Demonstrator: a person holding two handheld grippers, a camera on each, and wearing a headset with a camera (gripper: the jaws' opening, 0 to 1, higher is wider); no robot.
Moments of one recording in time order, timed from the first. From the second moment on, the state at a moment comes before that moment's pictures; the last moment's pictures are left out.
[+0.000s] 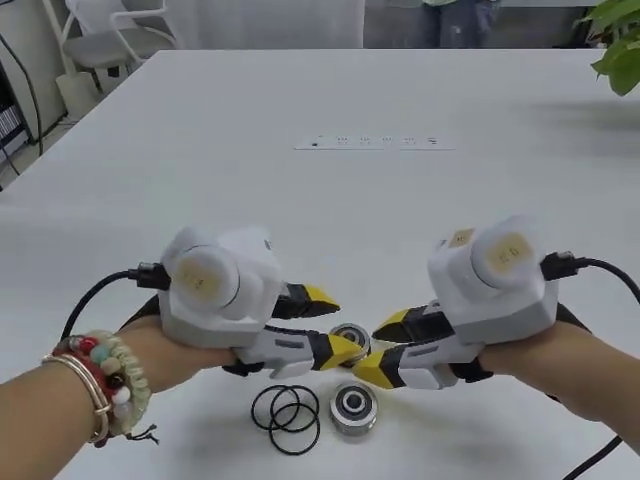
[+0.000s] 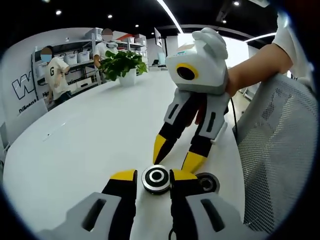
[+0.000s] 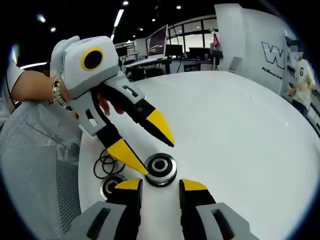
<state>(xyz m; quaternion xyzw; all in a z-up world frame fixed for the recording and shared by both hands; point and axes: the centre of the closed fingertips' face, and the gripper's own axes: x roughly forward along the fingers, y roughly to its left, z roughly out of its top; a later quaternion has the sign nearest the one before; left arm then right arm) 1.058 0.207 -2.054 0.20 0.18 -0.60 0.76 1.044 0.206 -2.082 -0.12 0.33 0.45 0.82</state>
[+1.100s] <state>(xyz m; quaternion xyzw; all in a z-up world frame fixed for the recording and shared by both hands) 1.056 0.206 -2.064 0.18 0.21 -0.59 0.76 1.043 0.203 -2.084 -0.11 0.34 0.45 0.82</state>
